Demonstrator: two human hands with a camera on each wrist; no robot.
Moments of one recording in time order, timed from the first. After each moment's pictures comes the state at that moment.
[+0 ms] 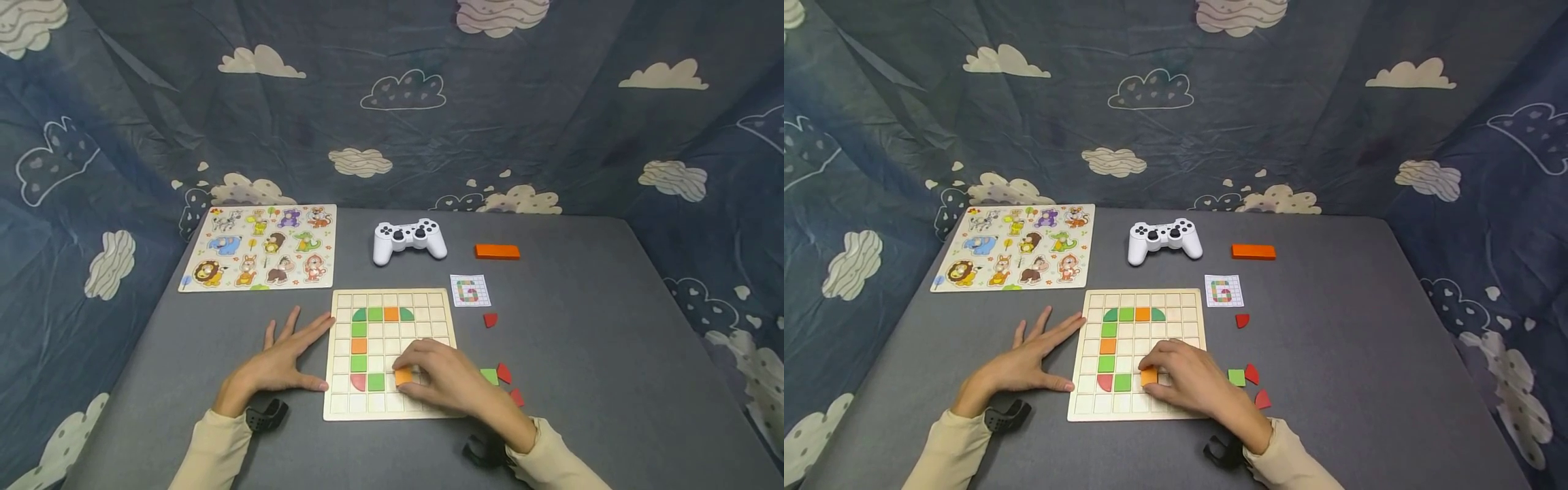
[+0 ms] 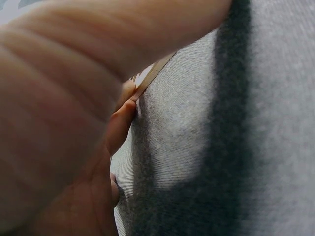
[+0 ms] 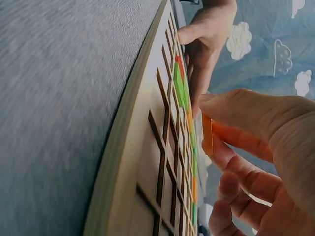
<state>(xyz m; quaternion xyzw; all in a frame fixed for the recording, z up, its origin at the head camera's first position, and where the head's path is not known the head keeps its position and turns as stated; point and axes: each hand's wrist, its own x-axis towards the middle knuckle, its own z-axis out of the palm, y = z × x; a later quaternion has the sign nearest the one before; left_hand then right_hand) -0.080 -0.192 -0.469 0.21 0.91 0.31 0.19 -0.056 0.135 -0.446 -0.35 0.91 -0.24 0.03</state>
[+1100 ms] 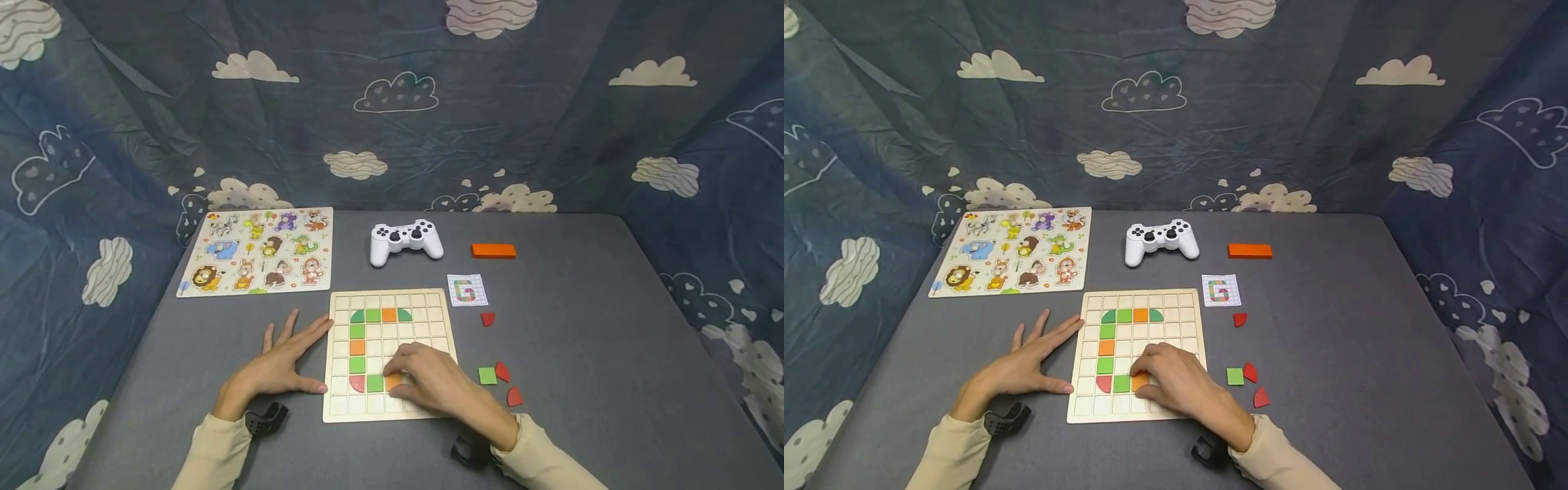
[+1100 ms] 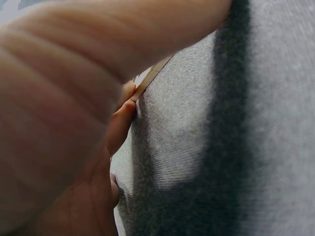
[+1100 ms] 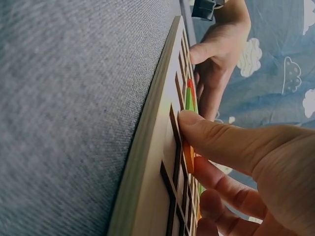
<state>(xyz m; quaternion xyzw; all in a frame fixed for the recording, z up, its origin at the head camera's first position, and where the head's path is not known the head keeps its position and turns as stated) -0.079 -0.190 -0.467 0.21 0.91 0.31 0.17 -0.054 0.118 -0.452 -0.33 0.92 -0.21 0.05</state>
